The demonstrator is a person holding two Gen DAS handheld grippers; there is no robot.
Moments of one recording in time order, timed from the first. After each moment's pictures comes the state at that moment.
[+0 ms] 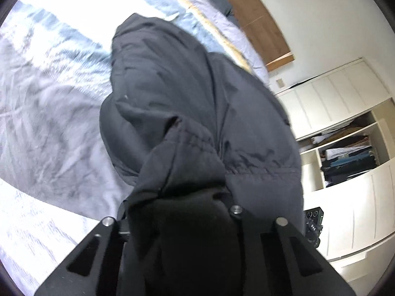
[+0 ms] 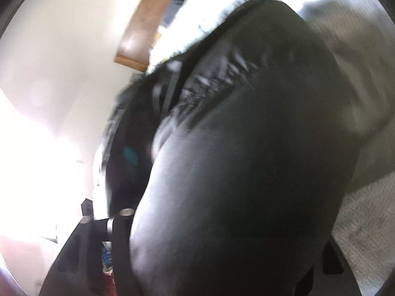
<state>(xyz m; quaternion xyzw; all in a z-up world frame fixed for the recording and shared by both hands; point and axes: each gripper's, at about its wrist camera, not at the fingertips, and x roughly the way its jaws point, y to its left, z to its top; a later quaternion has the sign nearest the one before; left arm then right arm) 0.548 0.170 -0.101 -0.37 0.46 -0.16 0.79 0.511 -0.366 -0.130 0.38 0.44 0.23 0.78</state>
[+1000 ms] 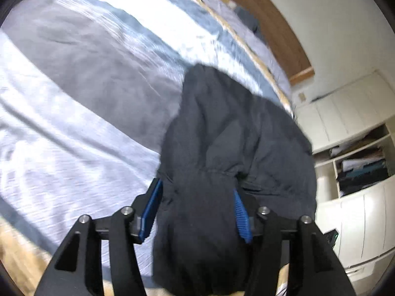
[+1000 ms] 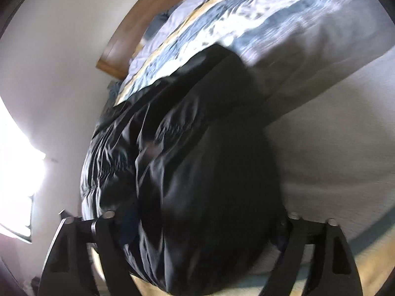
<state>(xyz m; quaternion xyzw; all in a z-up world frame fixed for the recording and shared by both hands) 0.406 0.284 -0.097 -0.37 0.46 -0.06 0.81 0.371 -0.418 -0.105 0.32 0.45 0.09 0.83</state>
